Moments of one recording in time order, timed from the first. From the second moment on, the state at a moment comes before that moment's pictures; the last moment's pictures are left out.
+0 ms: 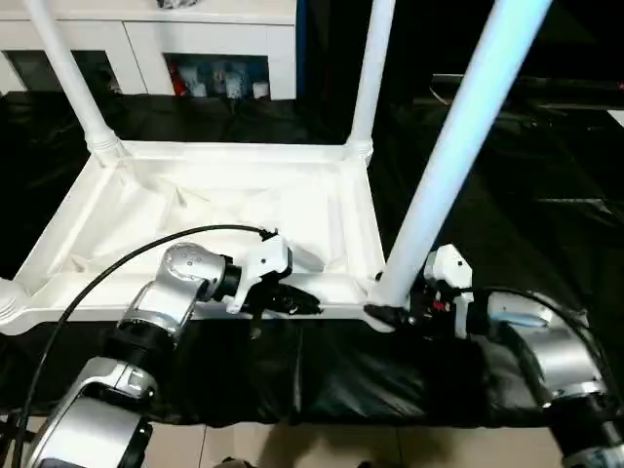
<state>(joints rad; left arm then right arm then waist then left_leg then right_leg) -0.61 0.31 -0.25 0.65 0.02 0.03 -1.27 -0.28 -0.33 0.08 0.32 0.15 0.15 0.93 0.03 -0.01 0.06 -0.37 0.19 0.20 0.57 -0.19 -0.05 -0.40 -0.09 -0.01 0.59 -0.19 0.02</state>
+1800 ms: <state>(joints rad) -0.61 0.34 -0.27 0.63 0.01 0.01 -1.34 -0.38 -0.42 0.13 0.49 0.14 -0.01 1.15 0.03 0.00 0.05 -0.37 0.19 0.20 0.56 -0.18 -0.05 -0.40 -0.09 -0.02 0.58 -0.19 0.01</state>
